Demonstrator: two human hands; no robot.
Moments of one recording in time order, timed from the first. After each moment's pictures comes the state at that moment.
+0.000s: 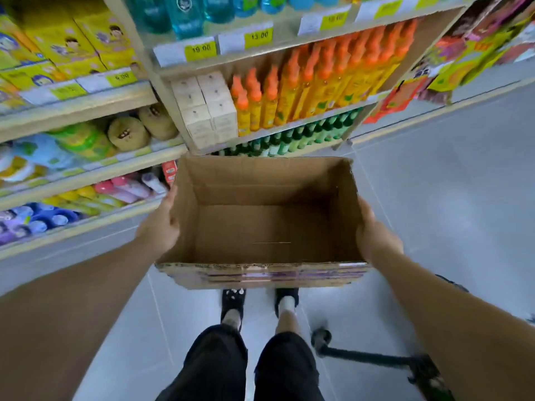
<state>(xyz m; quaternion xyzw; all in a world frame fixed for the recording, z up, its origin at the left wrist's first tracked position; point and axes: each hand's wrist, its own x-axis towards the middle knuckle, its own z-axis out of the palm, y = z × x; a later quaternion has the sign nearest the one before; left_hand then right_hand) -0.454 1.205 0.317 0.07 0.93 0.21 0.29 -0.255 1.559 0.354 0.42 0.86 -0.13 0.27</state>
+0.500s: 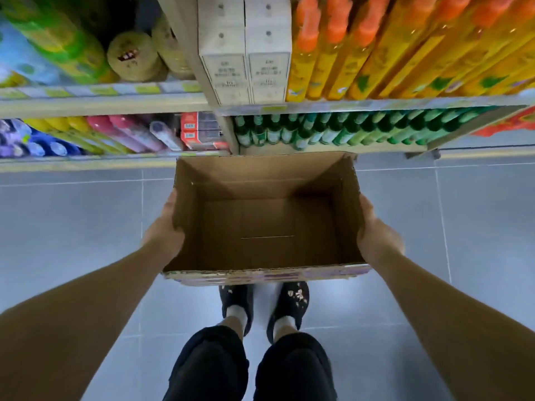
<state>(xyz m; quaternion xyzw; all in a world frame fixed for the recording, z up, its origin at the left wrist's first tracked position) -0.433 1.224 0.139 -0.16 0.92 0.22 0.29 -0.372 1.602 0.133 0.24 0.92 -0.10 0.31</state>
